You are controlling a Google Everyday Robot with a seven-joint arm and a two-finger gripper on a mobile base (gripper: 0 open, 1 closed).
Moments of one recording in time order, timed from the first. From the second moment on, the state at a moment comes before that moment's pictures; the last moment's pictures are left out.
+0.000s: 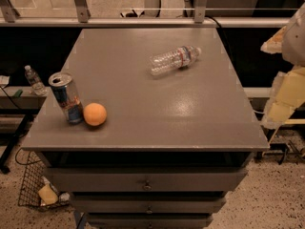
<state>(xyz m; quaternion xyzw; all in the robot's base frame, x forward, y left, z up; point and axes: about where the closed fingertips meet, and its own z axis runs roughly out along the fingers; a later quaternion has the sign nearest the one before) 0.438 -0.217 0.976 -0.60 0.78 -0.03 0.16</state>
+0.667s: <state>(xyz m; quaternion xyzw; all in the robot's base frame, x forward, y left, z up) 0.461 -0.204 0.980 -0.64 0.75 -0.05 0.17</state>
